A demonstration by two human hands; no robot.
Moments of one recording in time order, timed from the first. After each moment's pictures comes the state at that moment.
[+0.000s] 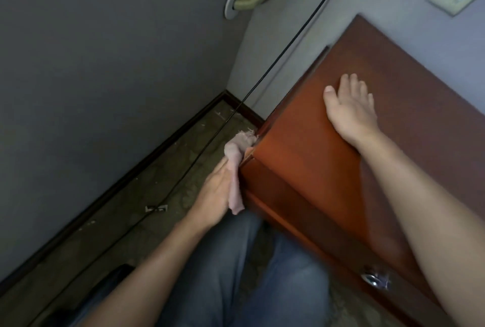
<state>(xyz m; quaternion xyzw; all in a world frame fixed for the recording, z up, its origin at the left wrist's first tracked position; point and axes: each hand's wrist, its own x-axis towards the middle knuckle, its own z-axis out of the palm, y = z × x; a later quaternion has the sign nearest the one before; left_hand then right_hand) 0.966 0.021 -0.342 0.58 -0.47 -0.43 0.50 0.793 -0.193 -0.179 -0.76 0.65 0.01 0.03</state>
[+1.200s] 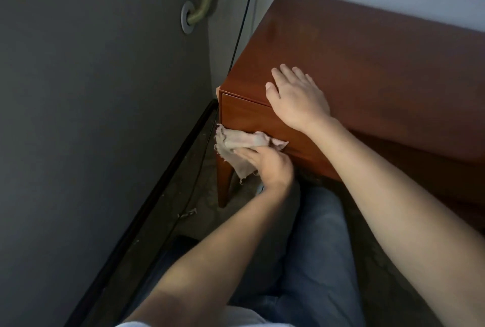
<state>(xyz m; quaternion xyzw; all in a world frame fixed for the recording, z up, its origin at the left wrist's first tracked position) 0.816 0.072 -0.318 0.71 -0.30 -0.43 0.47 0.778 0.002 -0.183 -0.80 0.60 -0.07 0.01</state>
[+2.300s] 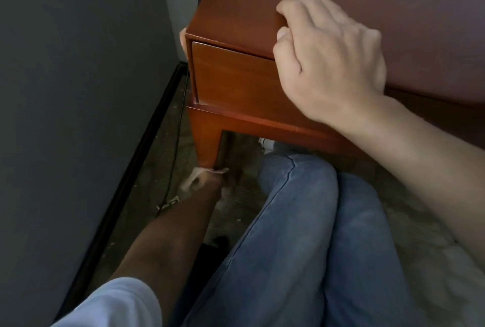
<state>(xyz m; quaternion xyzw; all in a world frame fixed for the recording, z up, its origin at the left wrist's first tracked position) 0.930 0.021 -0.556 0.74 -0.24 -0.57 0.26 0.780 0.014 -0.210 -0.78 0.58 -0.15 -0.19</state>
